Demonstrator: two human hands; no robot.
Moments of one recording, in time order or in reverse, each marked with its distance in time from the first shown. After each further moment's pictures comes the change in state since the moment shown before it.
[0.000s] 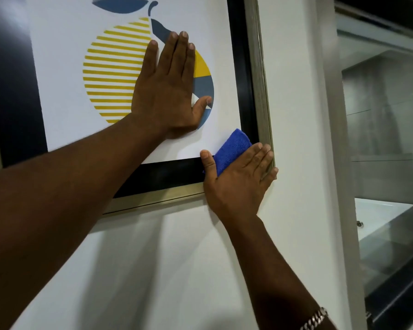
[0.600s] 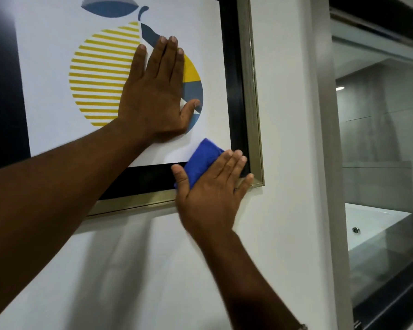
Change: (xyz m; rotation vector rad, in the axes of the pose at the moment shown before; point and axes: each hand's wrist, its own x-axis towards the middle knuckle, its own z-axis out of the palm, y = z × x) left_hand 0.000 0.005 0.000 0.029 -0.005 -0.028; right_hand -0.019 -0.004 0.006 0.000 -0.011 -0.175
